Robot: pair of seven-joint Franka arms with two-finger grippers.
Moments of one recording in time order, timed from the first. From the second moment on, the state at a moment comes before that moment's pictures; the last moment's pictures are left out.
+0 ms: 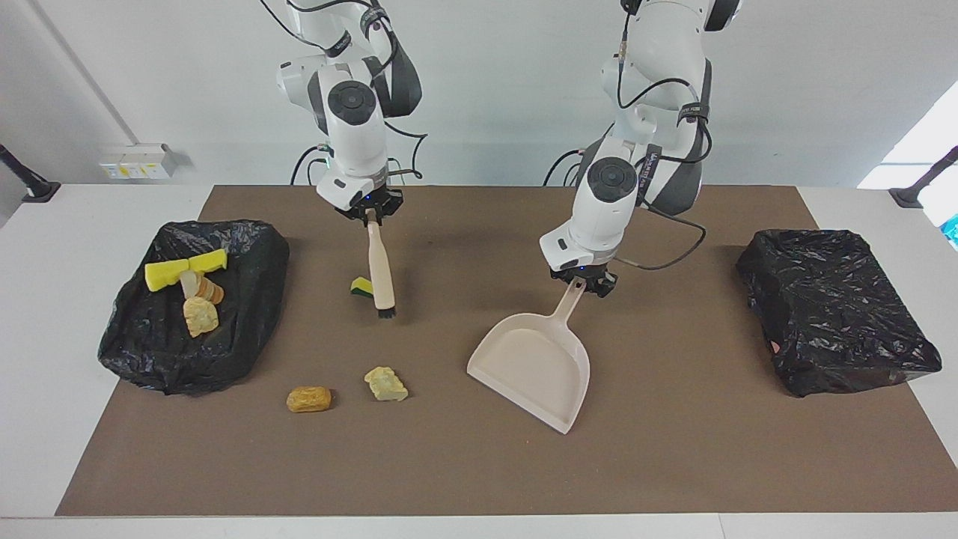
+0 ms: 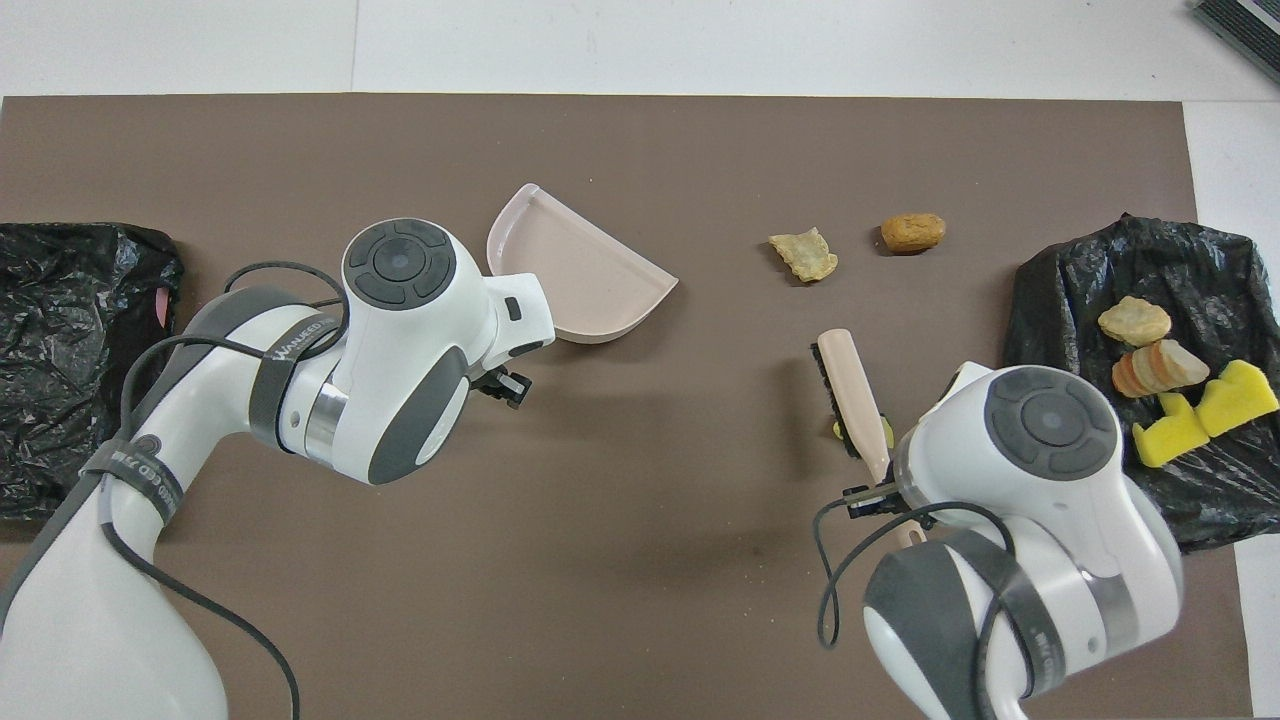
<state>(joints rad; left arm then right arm) -0.47 0.27 -0.01 -1.83 0.01 2.00 0.07 0.22 -0.15 0.07 -2.23 -0.04 1.92 0.10</state>
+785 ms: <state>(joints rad) -0.46 0.21 -0.02 -2.01 0.01 2.27 0.00 -0.06 0.23 0.07 -1.88 -0.39 2.20 -0.15</state>
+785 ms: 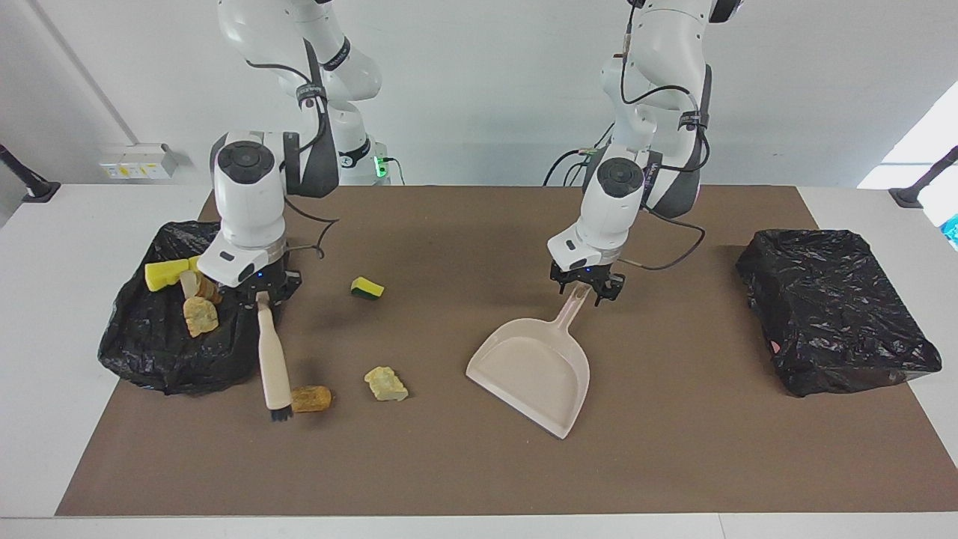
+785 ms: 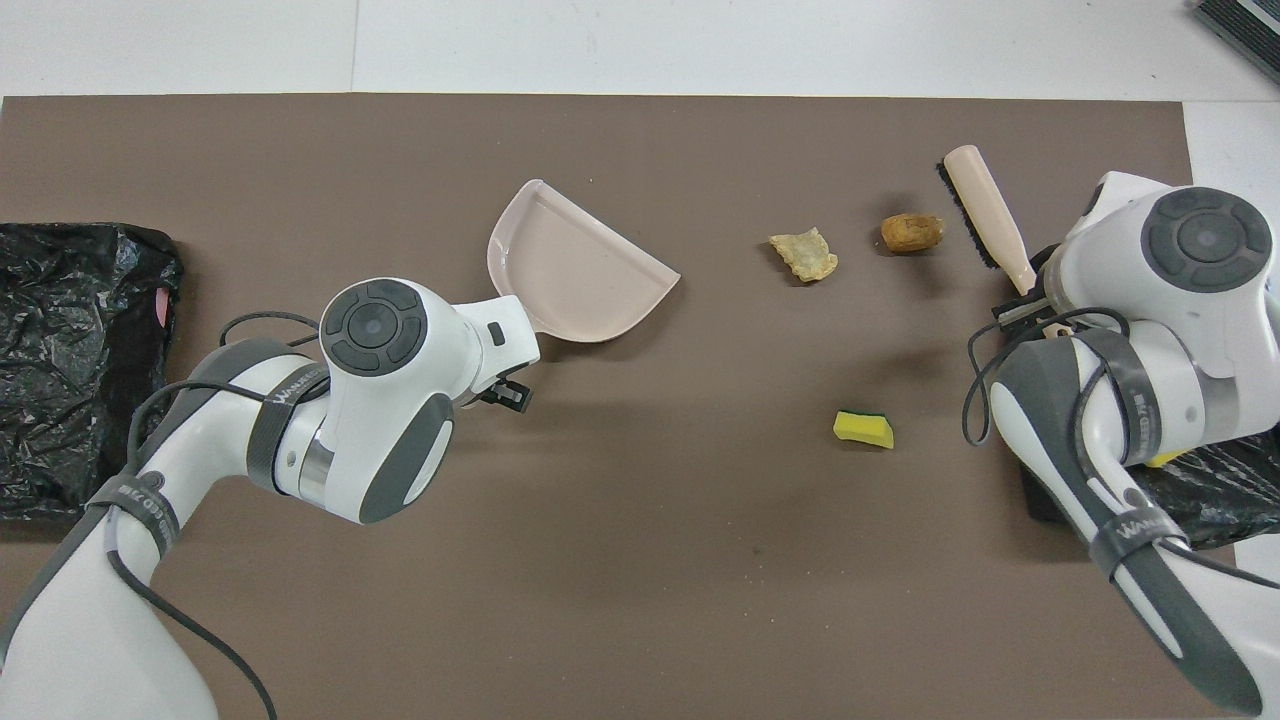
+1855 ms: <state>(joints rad) -0.44 0.21 -0.02 -2.01 0.01 2.32 0.18 0.08 0.26 0.15 -1.90 -0.19 2.07 -0.17</state>
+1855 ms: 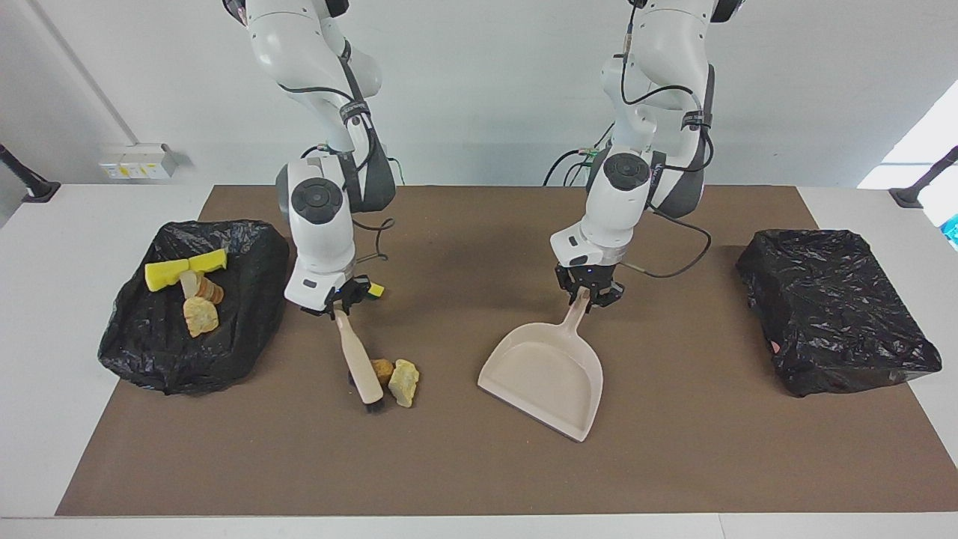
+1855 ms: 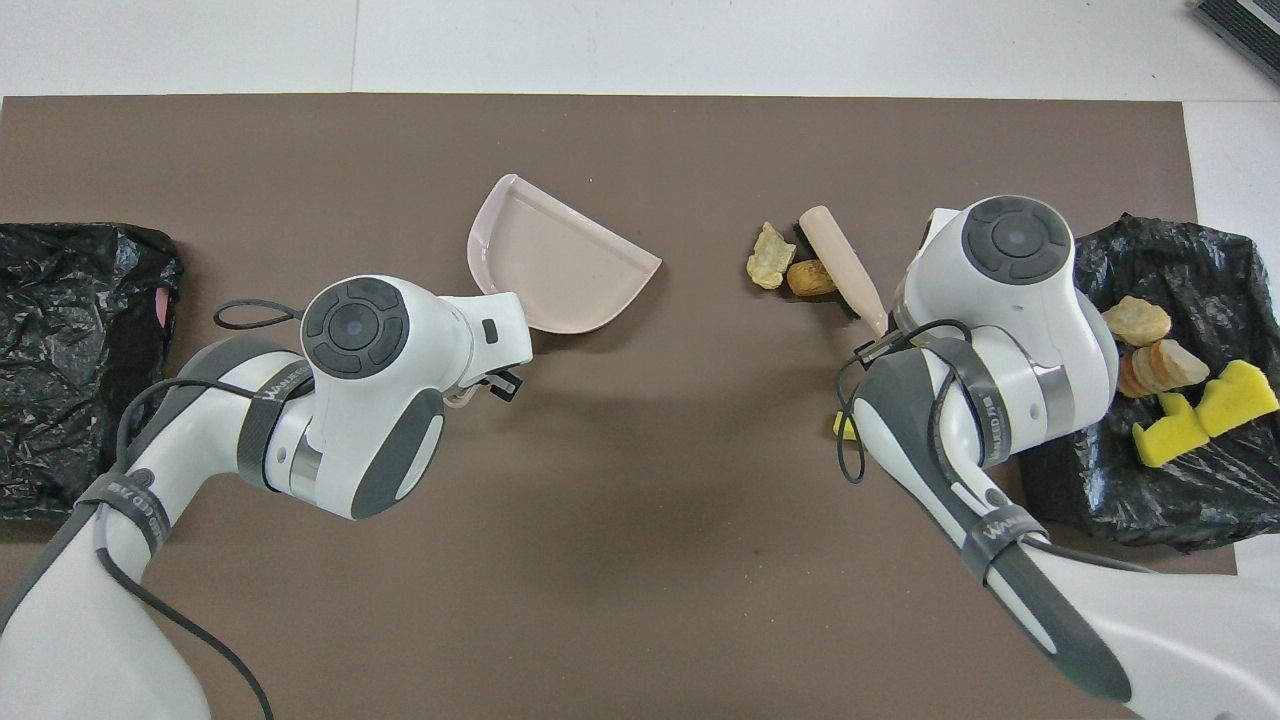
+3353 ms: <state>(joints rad) -0.38 0.20 -0.01 -1.99 0.14 2.16 1.02 -0.02 0.06 0.15 -1.88 -0.02 1.75 -0.31</state>
